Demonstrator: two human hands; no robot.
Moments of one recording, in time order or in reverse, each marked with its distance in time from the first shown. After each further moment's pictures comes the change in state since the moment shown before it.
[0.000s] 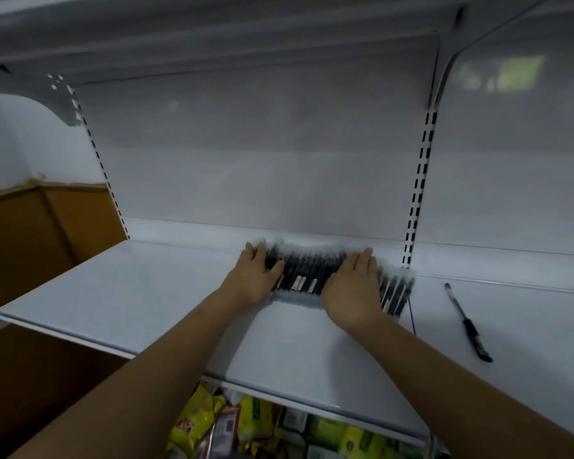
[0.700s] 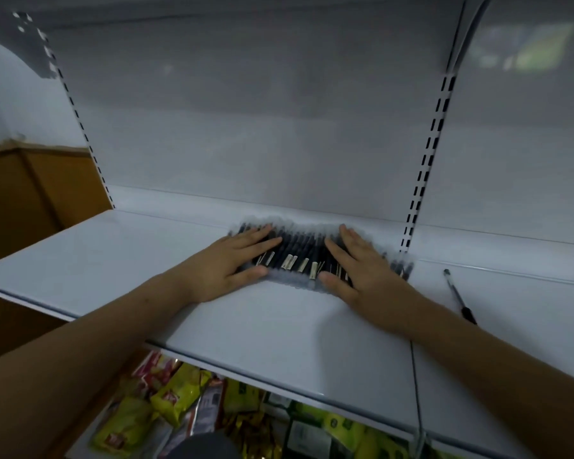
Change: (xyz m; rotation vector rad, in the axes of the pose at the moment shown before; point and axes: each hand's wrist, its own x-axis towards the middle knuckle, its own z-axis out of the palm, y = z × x) left_hand -0.014 -0.047 -0.022 0.313 -0.061 0.632; right_hand 0.004 0.068 -0.014 0.031 -0.073 -0.545
